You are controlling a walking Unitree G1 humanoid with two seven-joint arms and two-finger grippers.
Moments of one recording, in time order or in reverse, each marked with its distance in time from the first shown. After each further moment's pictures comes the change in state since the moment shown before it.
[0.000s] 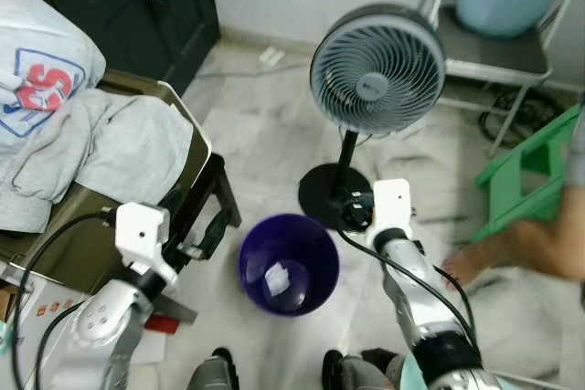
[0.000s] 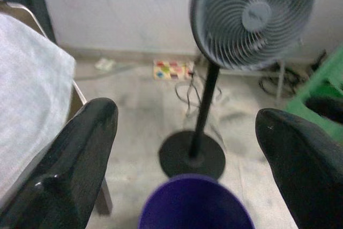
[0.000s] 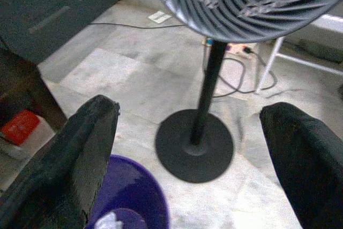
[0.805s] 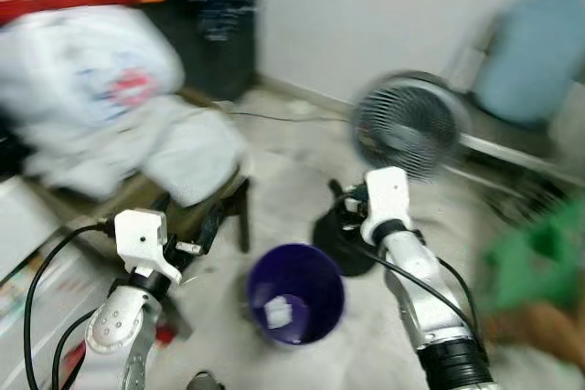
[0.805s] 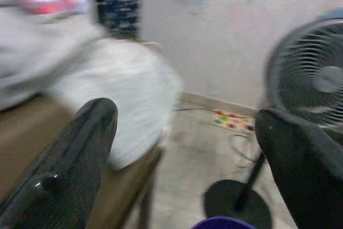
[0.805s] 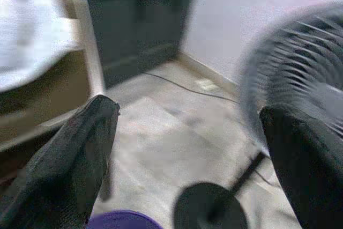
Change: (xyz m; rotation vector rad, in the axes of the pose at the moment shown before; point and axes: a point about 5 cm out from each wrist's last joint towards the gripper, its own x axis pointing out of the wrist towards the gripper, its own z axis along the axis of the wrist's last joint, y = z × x) left arm -0.001 0.003 -0.018 -0.010 -0.029 0.141; right arm -0.005 0.015 0.032 -0.050 -0.072 0.102
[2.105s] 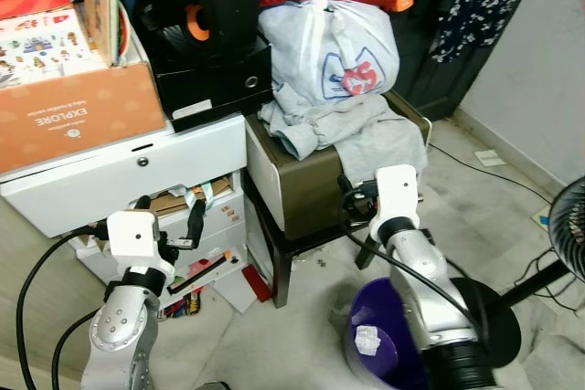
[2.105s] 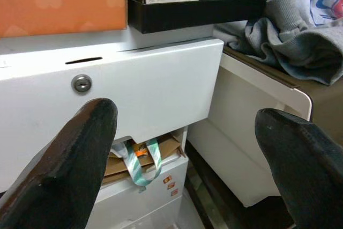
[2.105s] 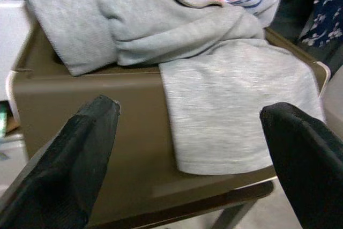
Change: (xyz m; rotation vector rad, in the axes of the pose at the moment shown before) left arm 0.003 0.009 -0.005 0.039 0.017 0.184; right arm -0.003 -0.004 0.003 0.037 -0.006 -0.060
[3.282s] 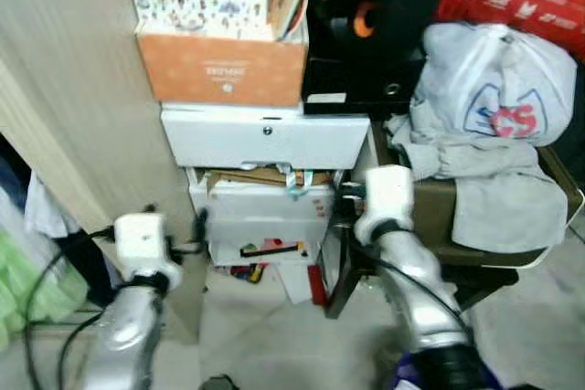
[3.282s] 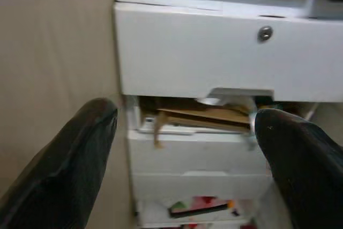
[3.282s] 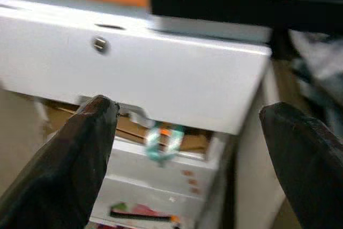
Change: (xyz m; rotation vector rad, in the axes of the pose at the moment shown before) left arm 0.001 -0.003 -0.012 -0.015 0.085 0.001; right arm -0.001 0.017 0.005 0.052 -0.011 0.076
